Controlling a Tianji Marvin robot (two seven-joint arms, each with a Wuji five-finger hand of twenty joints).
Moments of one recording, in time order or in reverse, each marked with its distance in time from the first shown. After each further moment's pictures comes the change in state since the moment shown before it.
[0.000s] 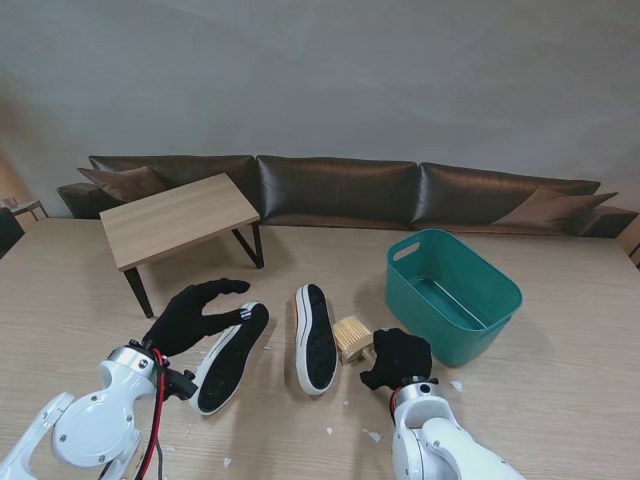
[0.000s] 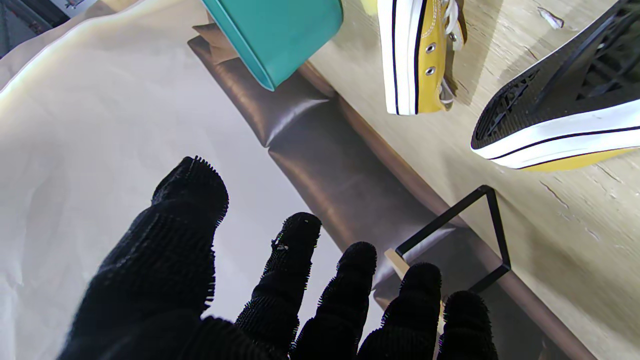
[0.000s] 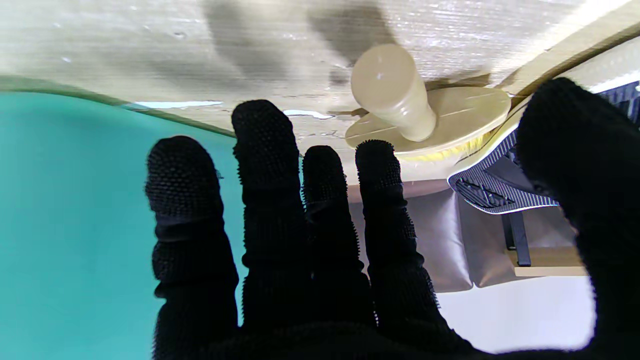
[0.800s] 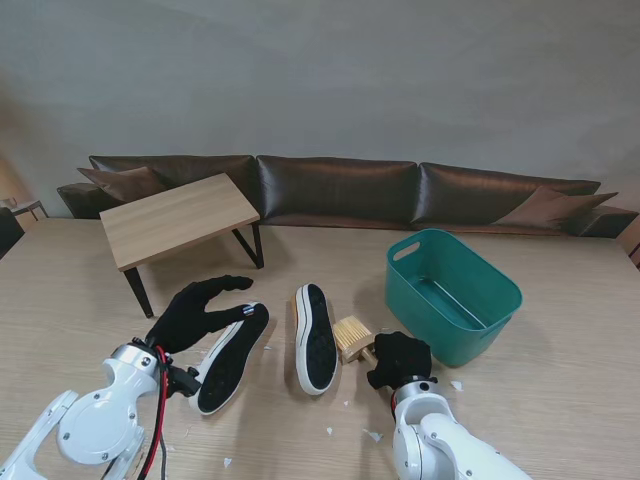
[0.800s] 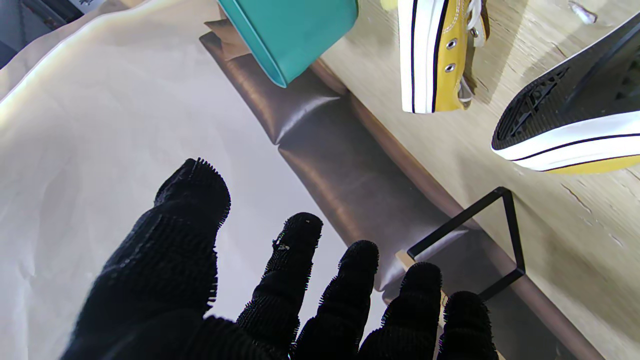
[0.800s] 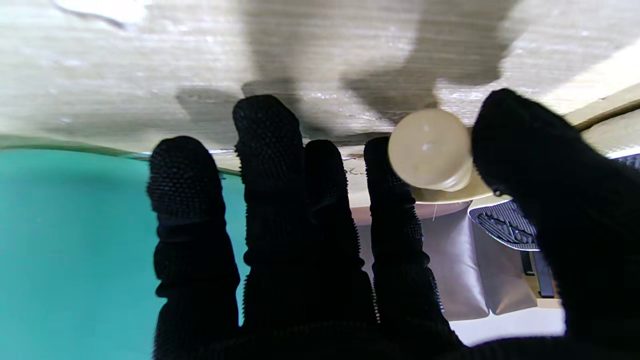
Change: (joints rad) left arm -0.016 -0.005 0.014 0.010 -0.017 -0.017 0.010; right arm 0.063 -0.012 -0.041 0.116 0.065 -0.012 -0.033; left_hand 0.010 0.012 -0.012 0.010 0.001 0.009 0.001 0.000 0.011 0.013 0.008 0.001 0.002 0.002 0.000 0.000 0.000 0.000 0.000 -0.011; right_hand 0.099 0.035 0.049 -0.001 0.020 -0.062 0.029 -0.028 0.065 0.000 0.014 0.000 0.063 -0.030 0.044 0.001 0.004 -0.013 0.026 -0.028
